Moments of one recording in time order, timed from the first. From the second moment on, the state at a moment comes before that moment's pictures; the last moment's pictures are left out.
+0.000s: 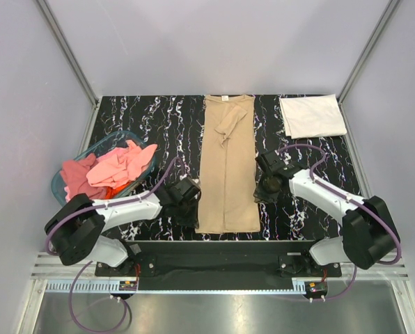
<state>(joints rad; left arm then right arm) -0.87 1.40 0.66 -0.40 0.13 -0.78 0.54 1.38 0.87 -0.70 0.03 0.93</state>
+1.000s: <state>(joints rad) -0.76 1.17 0.66 -0.51 0.16 -0.74 0.73 1.44 0.73 -0.65 0.05 1.09</state>
